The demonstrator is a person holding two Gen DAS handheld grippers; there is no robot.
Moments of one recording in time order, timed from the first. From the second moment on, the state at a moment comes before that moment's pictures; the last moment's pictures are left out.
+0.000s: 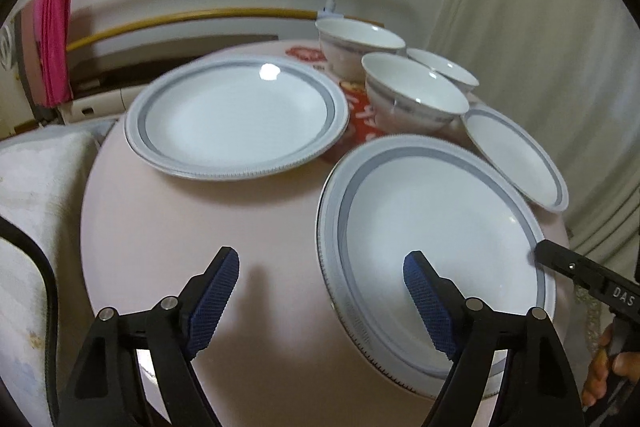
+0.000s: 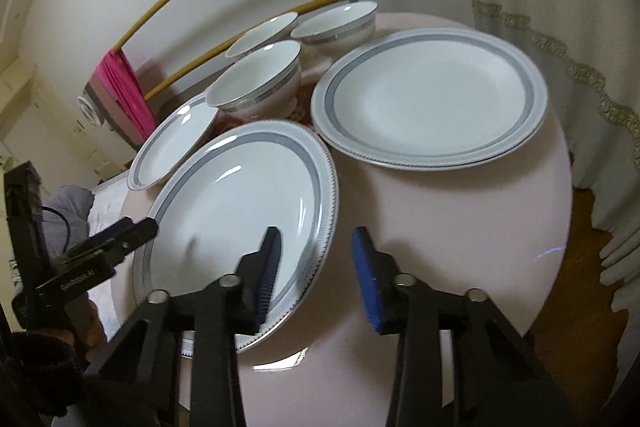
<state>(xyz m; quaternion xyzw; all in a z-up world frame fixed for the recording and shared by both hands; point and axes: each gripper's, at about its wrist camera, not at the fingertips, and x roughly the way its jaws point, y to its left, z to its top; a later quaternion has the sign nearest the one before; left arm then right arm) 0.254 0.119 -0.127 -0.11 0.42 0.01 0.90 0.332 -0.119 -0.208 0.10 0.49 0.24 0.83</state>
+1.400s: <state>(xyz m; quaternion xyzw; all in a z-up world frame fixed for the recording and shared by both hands) 0.254 0.137 -0.130 -0.14 0.42 -0.05 0.90 0.328 -0.103 -0.213 0.10 0.51 0.27 0.81</state>
